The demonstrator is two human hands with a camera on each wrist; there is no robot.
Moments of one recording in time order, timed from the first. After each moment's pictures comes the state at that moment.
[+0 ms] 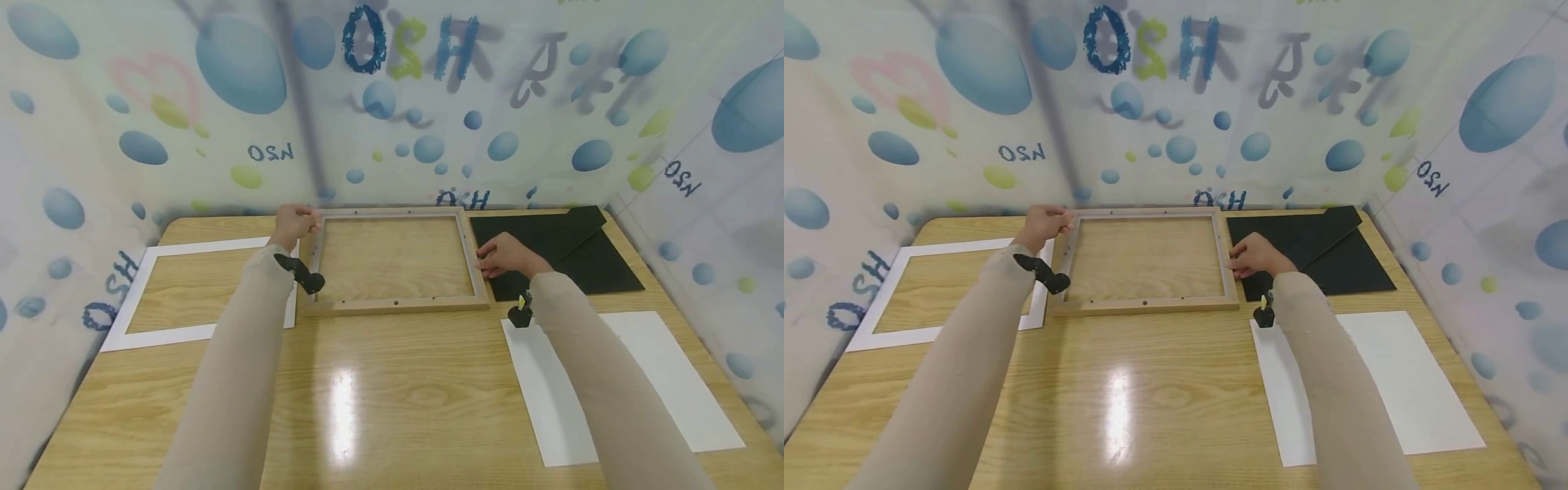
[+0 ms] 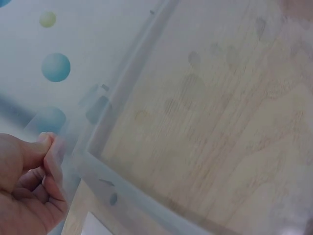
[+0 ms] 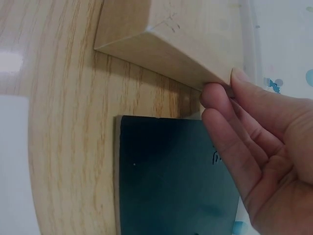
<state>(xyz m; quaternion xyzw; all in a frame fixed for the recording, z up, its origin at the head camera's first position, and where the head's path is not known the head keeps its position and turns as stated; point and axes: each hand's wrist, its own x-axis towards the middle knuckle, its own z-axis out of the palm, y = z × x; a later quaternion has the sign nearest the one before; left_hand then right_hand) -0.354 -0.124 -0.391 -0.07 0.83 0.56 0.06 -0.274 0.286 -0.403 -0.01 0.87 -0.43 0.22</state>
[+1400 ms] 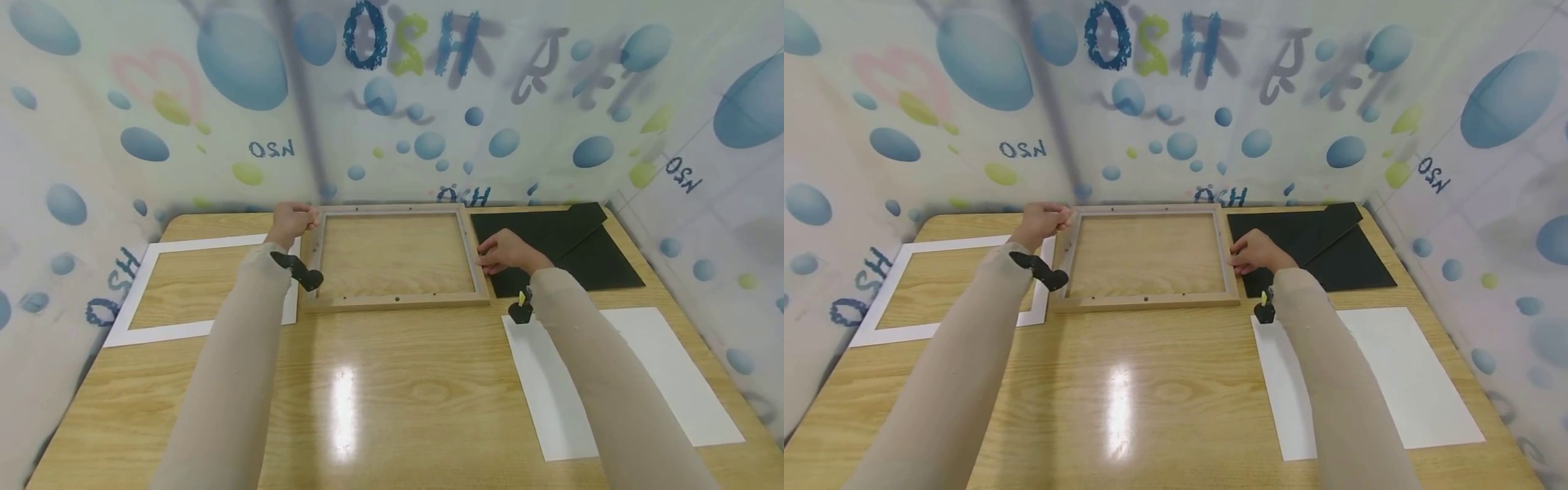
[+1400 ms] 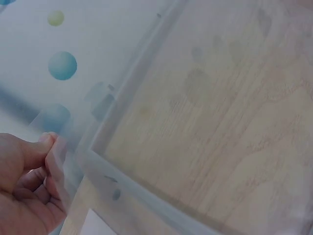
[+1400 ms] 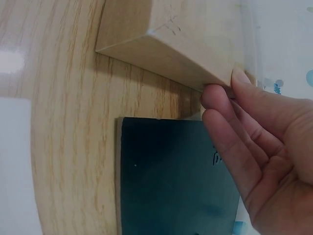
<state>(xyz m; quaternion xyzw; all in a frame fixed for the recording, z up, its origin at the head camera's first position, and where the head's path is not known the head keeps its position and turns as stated) -0.347 -0.130 -0.385 -0.08 0.82 0.56 0.07 -0.274 0.286 -0.404 -0.01 0.88 -0.42 0.22</state>
